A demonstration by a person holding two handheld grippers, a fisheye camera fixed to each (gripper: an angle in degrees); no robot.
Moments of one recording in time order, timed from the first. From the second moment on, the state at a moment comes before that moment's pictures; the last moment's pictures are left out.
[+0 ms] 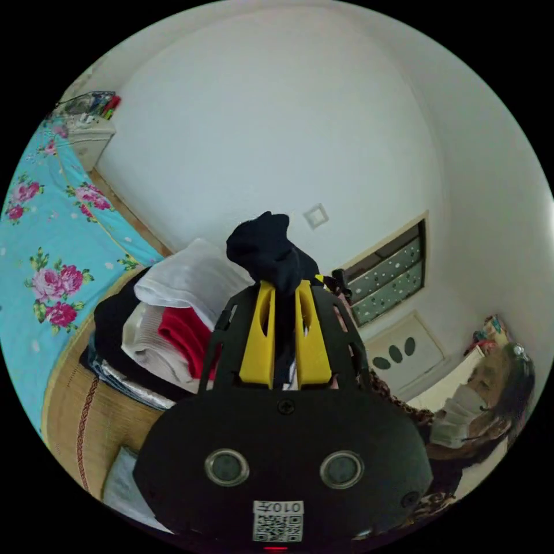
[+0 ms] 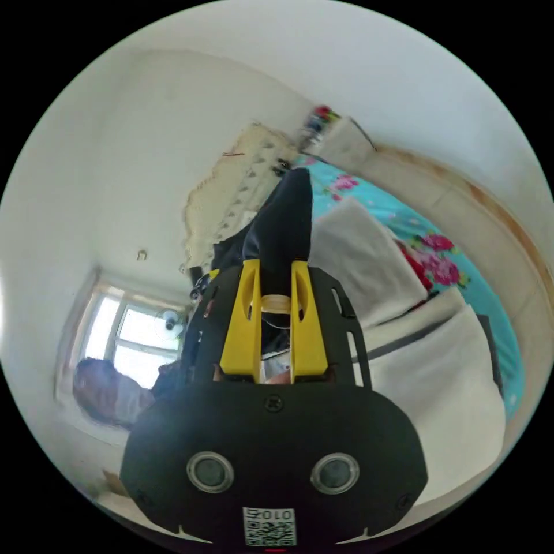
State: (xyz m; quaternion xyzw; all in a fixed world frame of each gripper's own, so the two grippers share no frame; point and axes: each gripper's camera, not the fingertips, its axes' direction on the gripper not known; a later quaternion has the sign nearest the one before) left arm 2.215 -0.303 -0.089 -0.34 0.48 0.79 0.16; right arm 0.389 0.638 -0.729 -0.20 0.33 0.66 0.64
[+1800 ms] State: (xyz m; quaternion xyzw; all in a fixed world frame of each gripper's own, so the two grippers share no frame) left arm 2.400 -0.277 -0.073 -0.43 0.44 0.77 0.17; right arm 0.259 0.920 -0.700 -0.11 0.38 0.69 0.61
